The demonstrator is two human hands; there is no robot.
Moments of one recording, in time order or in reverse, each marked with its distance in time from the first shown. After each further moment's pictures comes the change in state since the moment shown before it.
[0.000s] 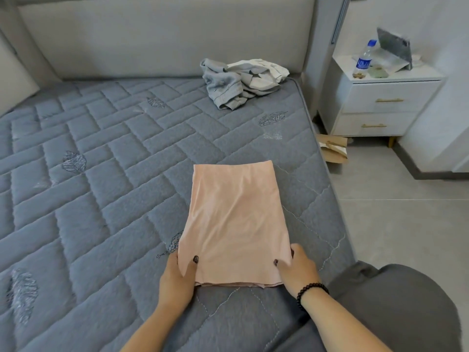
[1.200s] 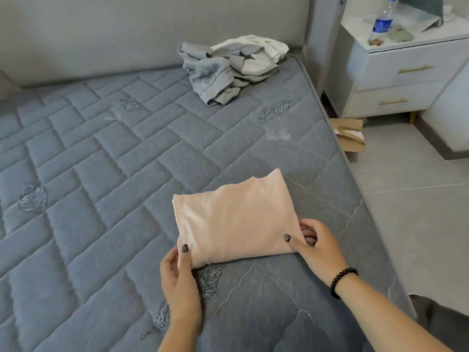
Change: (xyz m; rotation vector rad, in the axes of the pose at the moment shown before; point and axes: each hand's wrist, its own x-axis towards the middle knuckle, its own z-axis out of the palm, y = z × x) left_hand 0.119 0.058 0.058 -0.543 0.237 -0.058; right_hand 0.151 -0.039 -0.016 0.379 0.056 -0.224
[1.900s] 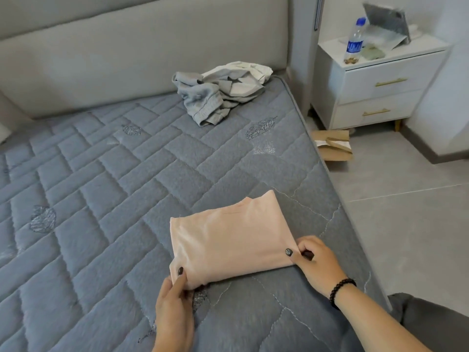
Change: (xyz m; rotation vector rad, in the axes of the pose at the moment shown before) left_hand -0.031 0.015 -0.014 -0.321 -0.161 -0.266; right_hand -0.021 0.022 -0.032 -0.168 -0.014 -0.139
